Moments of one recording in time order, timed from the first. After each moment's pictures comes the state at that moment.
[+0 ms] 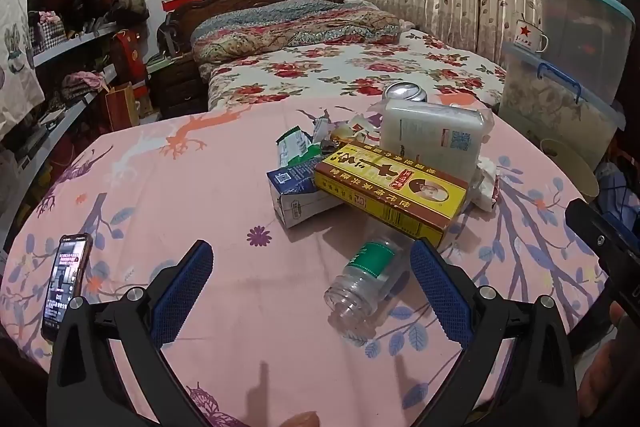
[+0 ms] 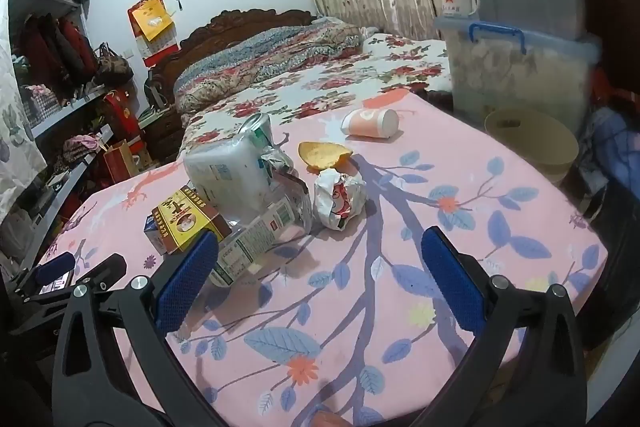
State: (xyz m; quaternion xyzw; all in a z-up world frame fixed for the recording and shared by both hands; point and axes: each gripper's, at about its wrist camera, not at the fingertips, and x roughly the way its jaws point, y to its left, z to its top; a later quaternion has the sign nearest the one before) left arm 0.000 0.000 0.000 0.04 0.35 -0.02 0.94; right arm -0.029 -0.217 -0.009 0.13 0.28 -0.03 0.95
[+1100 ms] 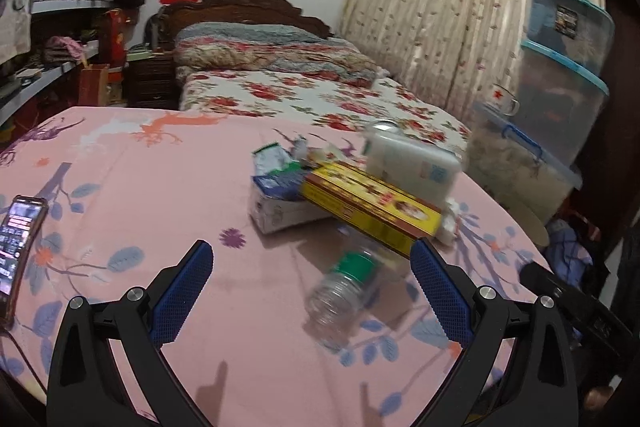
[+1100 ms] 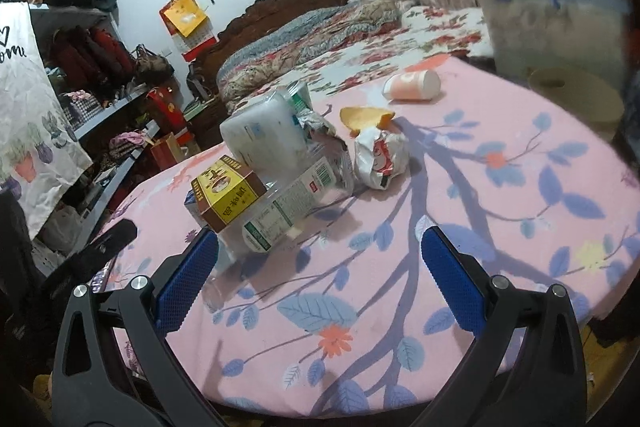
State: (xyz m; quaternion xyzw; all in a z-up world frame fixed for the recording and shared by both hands) left arm -0.014 0.045 -0.014 -0.09 0.29 -0.08 0.95; right arm -0.031 -0.223 -0.045 0.20 0.31 0.07 0.93
